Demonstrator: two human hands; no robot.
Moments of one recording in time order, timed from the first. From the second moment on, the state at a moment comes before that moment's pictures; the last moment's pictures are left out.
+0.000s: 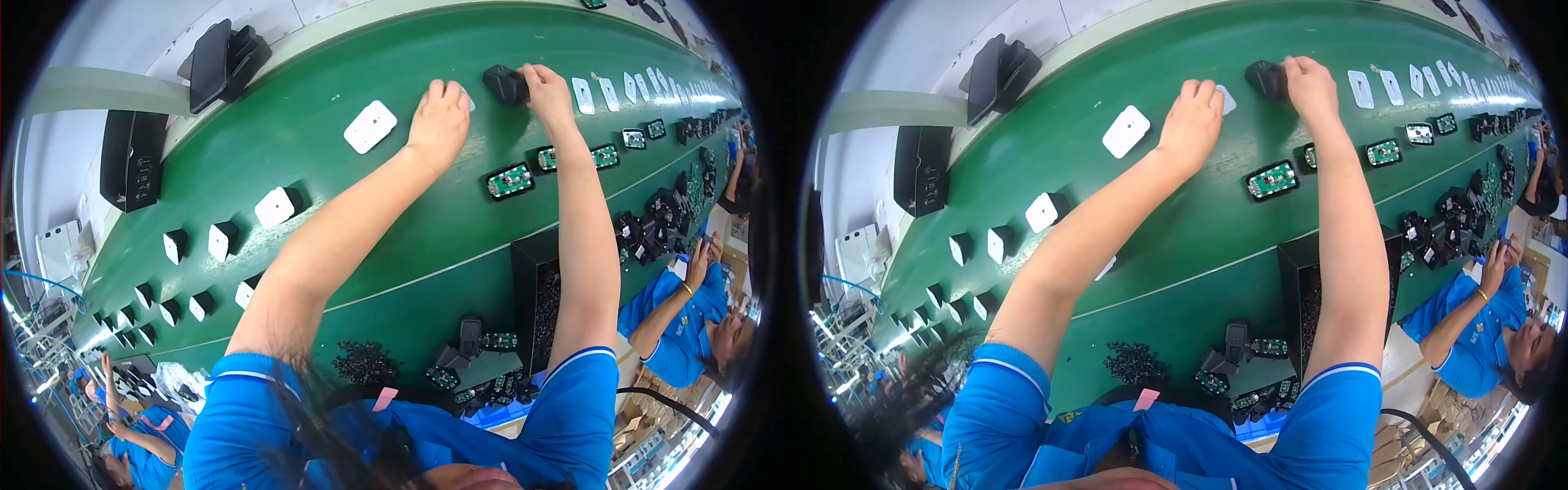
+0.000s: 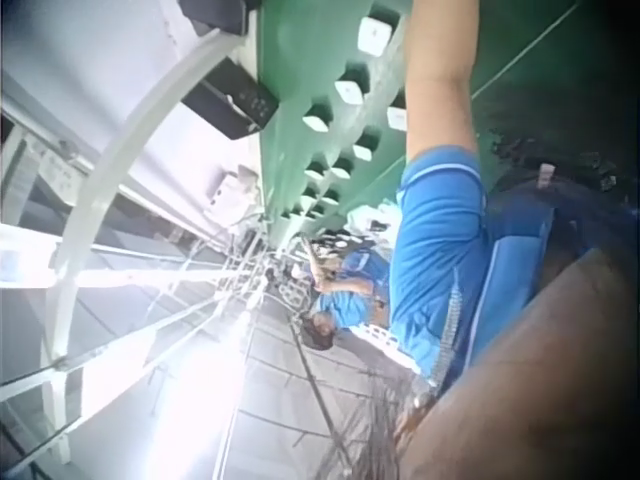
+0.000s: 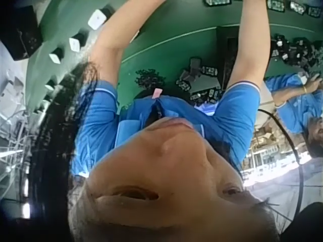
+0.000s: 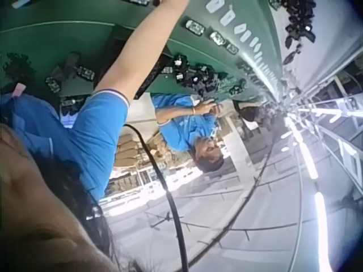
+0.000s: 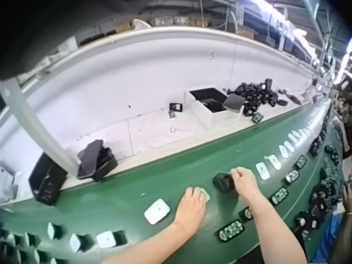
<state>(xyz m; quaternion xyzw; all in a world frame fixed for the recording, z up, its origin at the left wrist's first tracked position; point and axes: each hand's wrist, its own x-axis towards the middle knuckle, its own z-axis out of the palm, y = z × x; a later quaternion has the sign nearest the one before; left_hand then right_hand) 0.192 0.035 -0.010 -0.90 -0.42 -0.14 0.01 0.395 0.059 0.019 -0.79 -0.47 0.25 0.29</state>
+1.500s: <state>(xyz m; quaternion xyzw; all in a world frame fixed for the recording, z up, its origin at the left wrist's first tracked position) 0.160 0.002 -0.010 -0.89 -0.45 -0.12 0.03 0.329 0.022 0.024 -0.52 -0.76 0.29 0.25</state>
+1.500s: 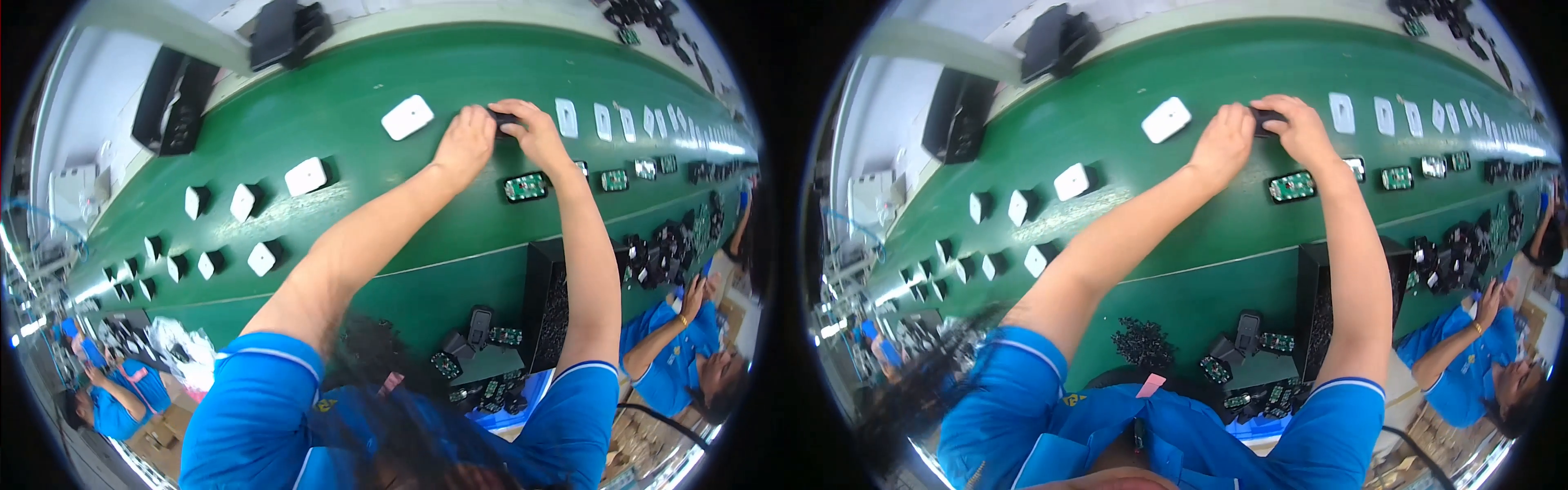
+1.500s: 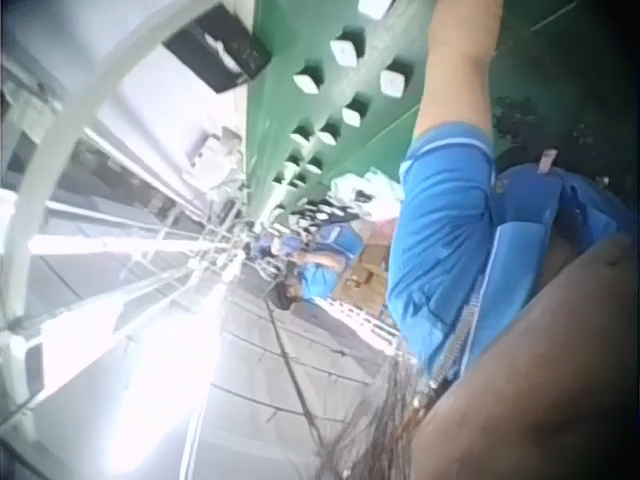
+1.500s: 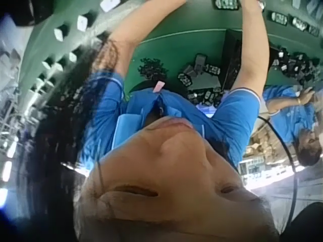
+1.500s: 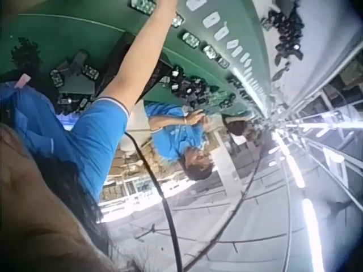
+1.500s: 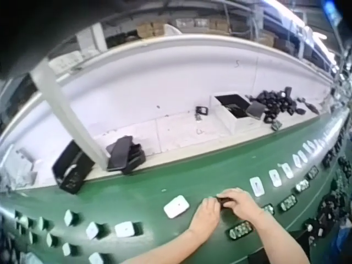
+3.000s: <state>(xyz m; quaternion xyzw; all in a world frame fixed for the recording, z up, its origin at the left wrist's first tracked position) -0.227 -0.464 0.006 -0.69 -0.67 -0.25 -0.13 0.076 -0.612 0.003 -0.71 -0.44 0.54 0.11</state>
